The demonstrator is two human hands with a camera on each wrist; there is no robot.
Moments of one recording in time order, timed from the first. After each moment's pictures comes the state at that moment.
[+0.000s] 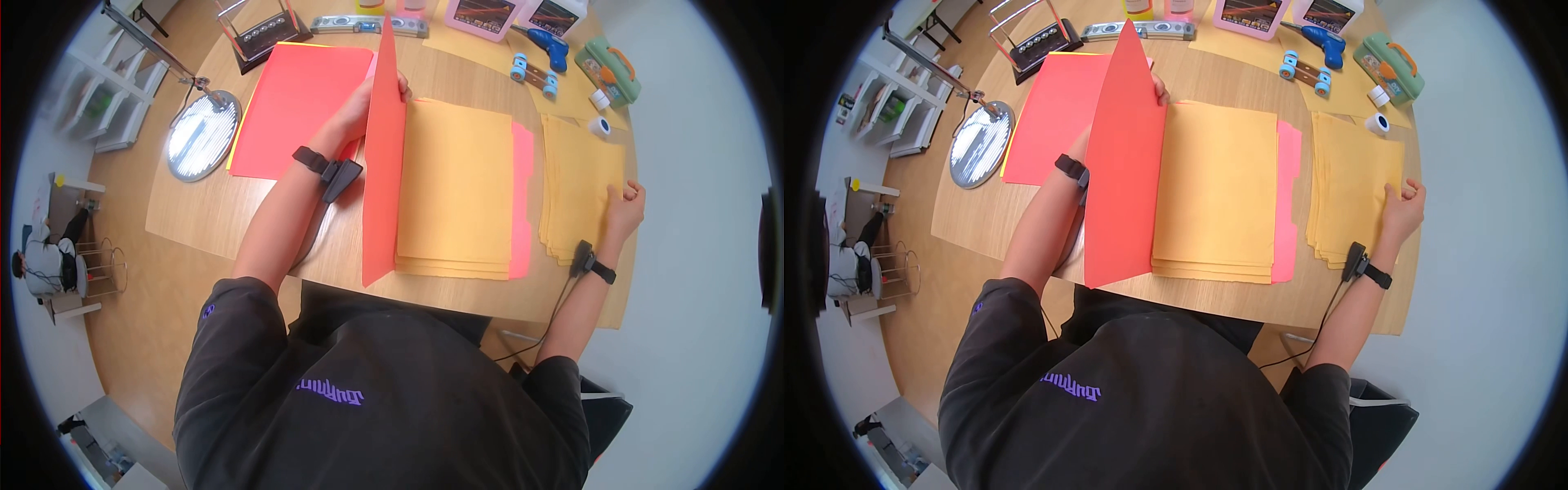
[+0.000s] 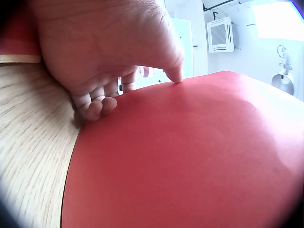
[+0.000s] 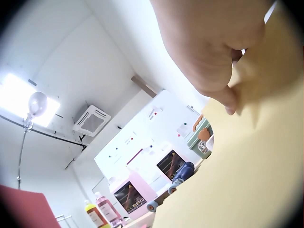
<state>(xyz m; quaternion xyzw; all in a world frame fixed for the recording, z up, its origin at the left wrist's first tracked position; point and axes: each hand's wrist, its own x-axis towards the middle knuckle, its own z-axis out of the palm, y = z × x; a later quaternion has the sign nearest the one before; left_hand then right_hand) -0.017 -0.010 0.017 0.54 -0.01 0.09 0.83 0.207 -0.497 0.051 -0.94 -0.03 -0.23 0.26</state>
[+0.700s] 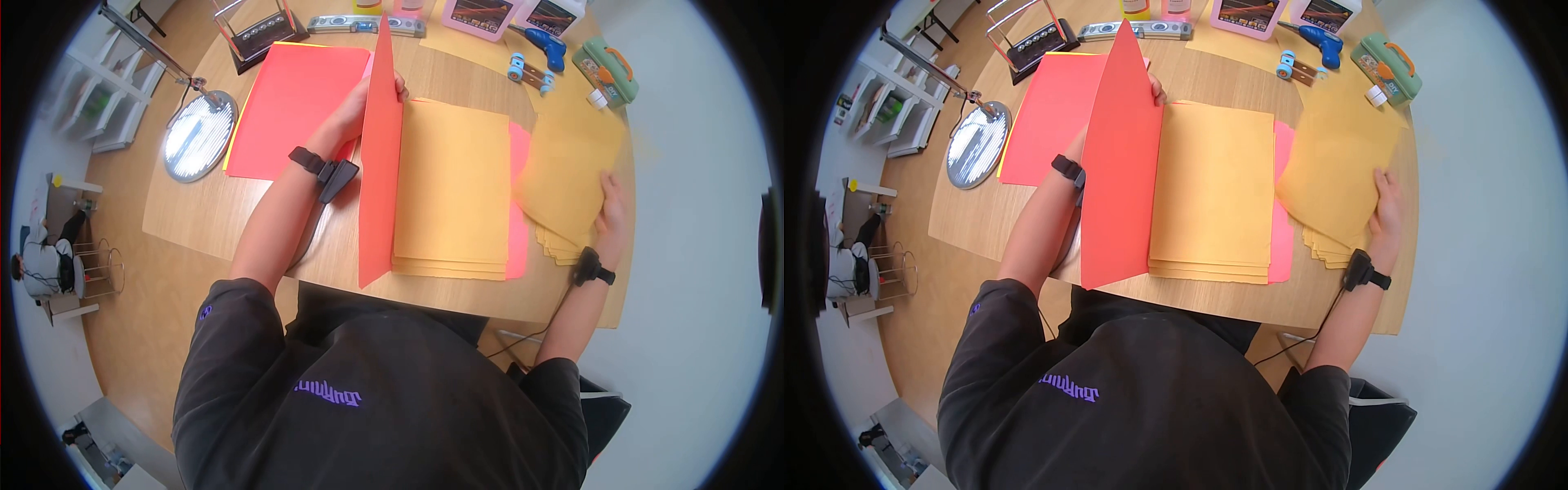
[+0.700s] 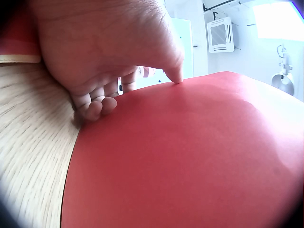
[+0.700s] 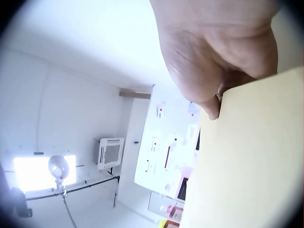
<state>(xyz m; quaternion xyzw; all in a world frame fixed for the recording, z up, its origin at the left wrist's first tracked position) -0.013 -0.006 0.011 0.56 -0.01 0.10 0.82 0.204 -0.478 0.056 -0.68 -0.05 0.15 0.71</state>
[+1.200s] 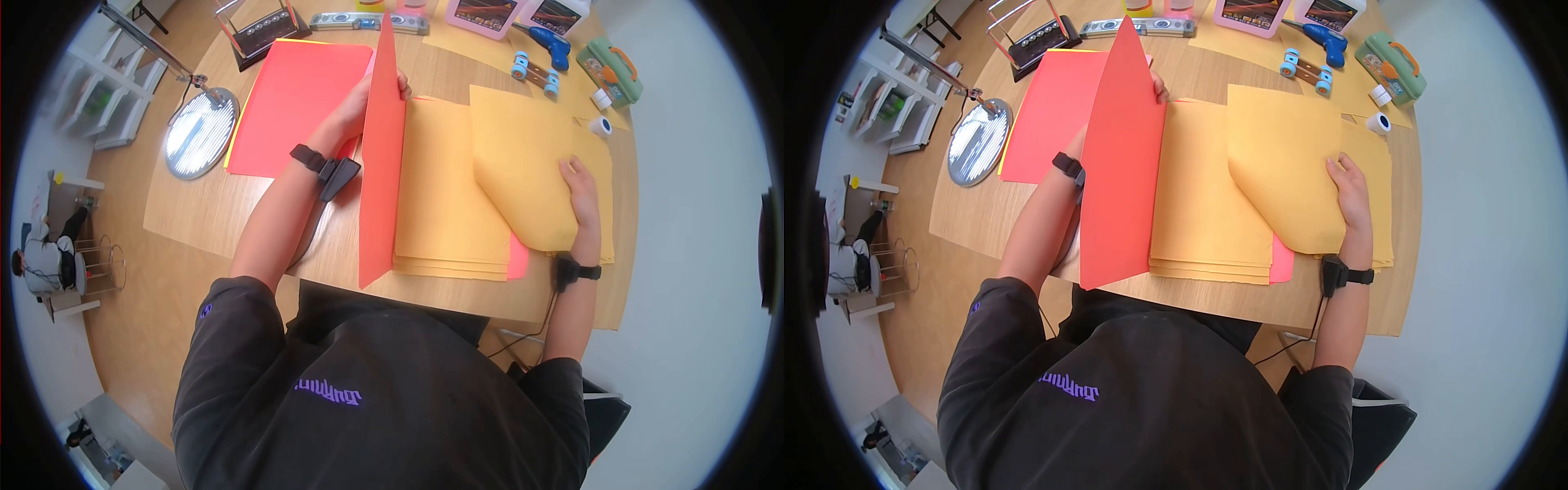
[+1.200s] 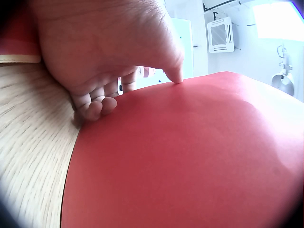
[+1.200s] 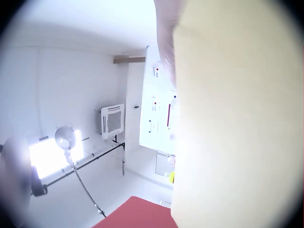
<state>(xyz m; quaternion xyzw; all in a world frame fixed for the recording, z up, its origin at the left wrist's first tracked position) -0.011 -0.004 0.009 0.59 -0.02 0.11 0.80 0.162 -0.414 0.046 -0.70 -0.19 0.26 0.63</state>
